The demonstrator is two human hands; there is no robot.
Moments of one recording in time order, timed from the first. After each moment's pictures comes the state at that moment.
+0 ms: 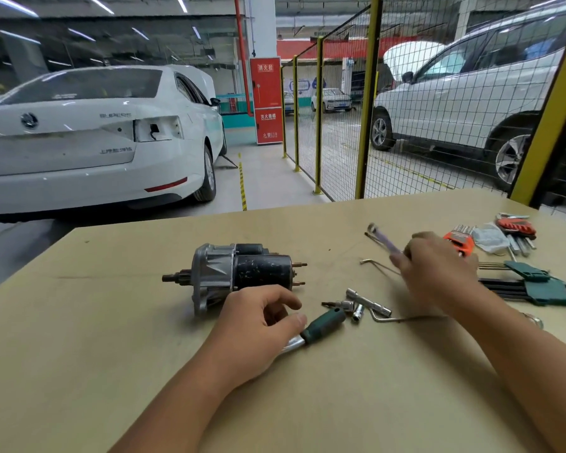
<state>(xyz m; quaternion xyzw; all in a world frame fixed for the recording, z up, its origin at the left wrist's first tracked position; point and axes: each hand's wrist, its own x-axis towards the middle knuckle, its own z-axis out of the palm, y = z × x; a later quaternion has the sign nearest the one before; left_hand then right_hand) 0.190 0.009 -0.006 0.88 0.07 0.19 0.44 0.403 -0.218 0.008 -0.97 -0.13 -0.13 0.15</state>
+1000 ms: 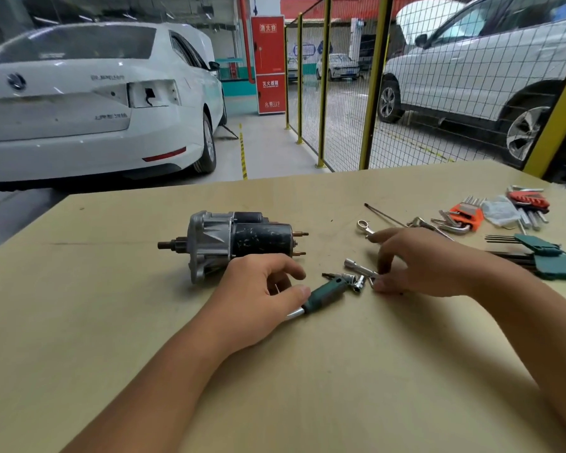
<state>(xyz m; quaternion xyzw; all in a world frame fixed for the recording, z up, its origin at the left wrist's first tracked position) 0.193 0.010 -0.006 0.90 0.05 0.16 0.40 0.371 -0.220 0.024 -0.91 -0.40 0.07 0.11</state>
